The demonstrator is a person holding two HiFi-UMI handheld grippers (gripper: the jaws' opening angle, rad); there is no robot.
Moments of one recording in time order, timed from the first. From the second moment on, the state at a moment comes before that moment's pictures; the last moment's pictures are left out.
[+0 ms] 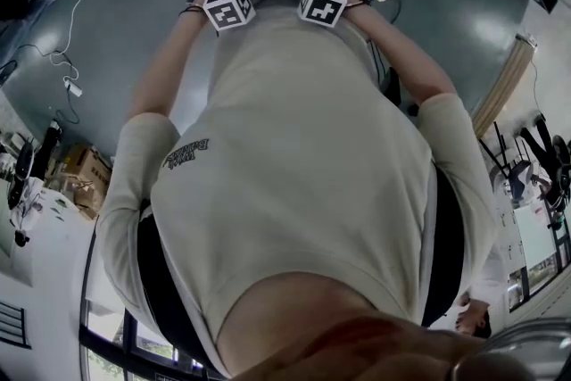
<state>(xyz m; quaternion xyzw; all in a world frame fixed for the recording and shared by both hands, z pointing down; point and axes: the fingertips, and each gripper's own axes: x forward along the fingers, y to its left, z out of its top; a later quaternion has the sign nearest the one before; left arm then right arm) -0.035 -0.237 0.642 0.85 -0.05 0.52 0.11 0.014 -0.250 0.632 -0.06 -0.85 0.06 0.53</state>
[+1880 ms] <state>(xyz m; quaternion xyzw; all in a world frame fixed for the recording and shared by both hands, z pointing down) -0.100 -0.368 0.175 0.90 -0.42 0.01 -0.04 -0.032 -0.367 0.169 0.37 -0.93 -0.06 0.05</state>
